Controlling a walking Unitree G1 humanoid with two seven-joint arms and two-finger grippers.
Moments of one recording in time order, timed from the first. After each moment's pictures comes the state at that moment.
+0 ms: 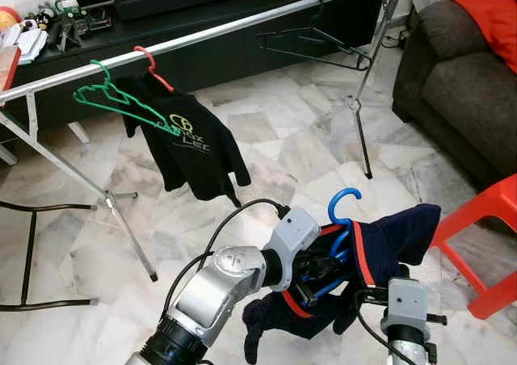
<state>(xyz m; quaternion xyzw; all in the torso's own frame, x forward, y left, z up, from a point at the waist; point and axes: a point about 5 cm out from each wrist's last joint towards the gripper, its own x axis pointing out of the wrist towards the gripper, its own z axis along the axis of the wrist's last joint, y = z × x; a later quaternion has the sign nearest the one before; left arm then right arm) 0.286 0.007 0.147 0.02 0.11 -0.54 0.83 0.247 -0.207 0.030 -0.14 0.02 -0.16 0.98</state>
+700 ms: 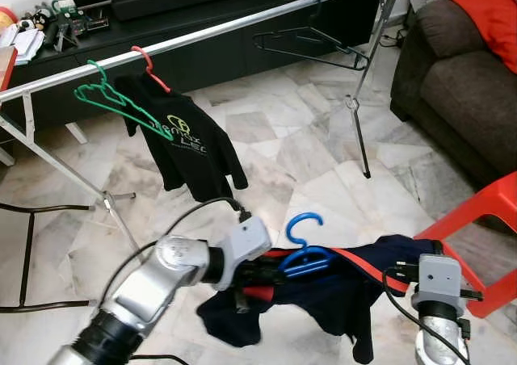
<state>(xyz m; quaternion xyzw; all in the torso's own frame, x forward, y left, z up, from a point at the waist) 0.284 0.089 0.139 0.19 0.13 -0.61 0.76 0.266 -0.248 0.064 -0.18 -0.02 -0.19 0.96</state>
